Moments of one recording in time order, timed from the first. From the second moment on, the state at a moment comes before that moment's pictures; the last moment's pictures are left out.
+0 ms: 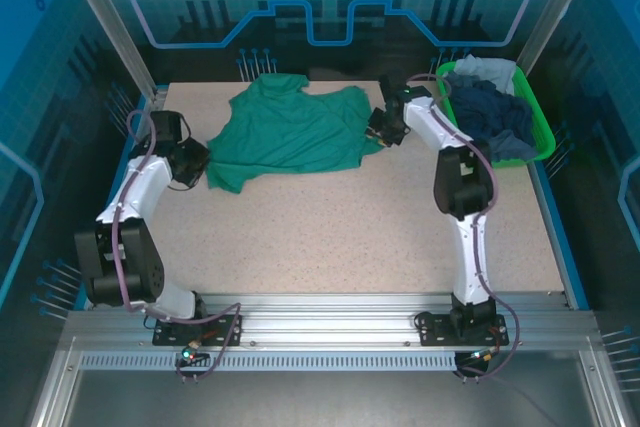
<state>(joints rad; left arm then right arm) 0.18 1.51 1.12 -0.62 0.15 -0.90 0.26 2.26 1.97 -0.89 -0.14 0.74</state>
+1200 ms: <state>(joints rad) 0.18 1.52 1.12 -0.60 0.19 -0.90 0.36 2.22 1.69 -0.69 -0.22 0.82</state>
